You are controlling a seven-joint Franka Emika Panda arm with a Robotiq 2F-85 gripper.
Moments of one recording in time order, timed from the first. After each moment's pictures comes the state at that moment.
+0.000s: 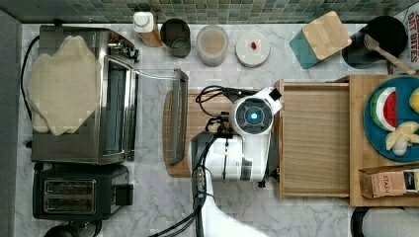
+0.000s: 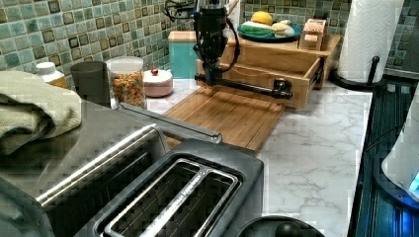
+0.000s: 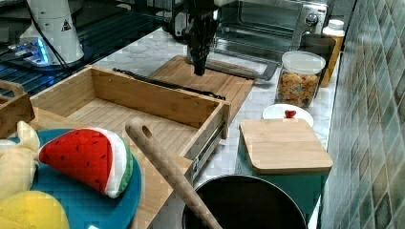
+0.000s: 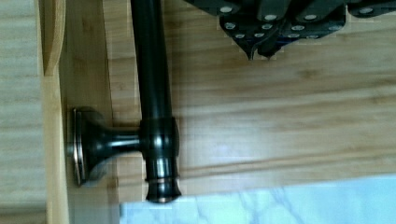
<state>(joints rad) -0.06 0.14 -0.03 -2.27 -0.04 0.85 -0.74</state>
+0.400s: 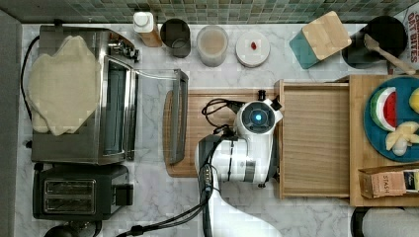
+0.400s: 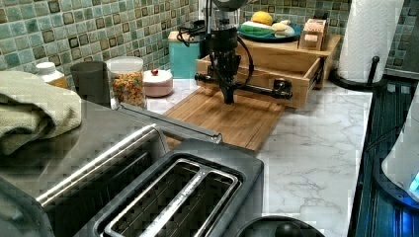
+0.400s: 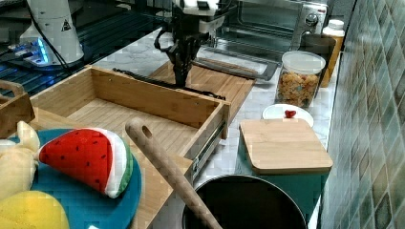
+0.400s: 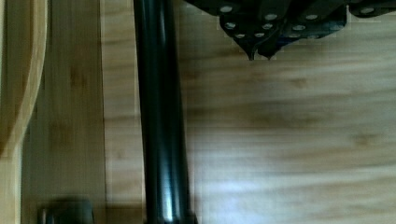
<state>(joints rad) -0.08 0.19 -0.04 -2.33 -0.04 0.83 -0.75</state>
